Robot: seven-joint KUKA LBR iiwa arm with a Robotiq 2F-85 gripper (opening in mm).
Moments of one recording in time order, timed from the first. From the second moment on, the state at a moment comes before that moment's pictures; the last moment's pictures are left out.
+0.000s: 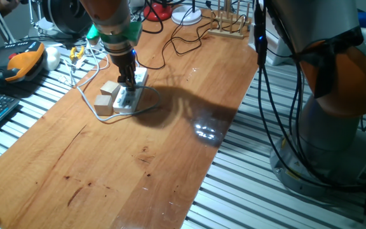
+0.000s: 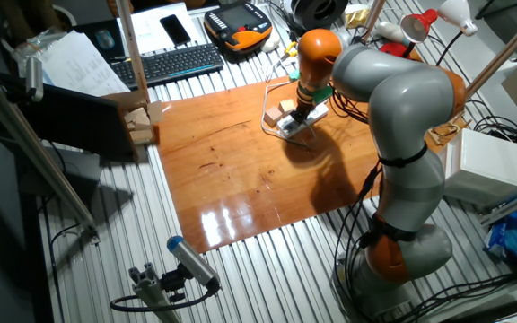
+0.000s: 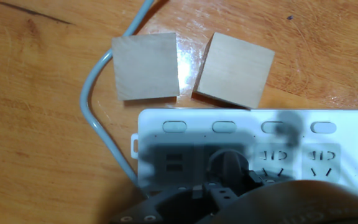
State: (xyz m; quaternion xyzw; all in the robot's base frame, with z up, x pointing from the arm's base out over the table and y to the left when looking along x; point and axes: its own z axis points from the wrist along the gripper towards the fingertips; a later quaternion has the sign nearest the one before) arm 0.601 -0.005 0.077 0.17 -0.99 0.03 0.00
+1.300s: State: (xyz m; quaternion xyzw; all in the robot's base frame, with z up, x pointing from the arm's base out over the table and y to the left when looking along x) arm 0.606 -0.005 0.065 0.16 -0.99 0.03 0.00
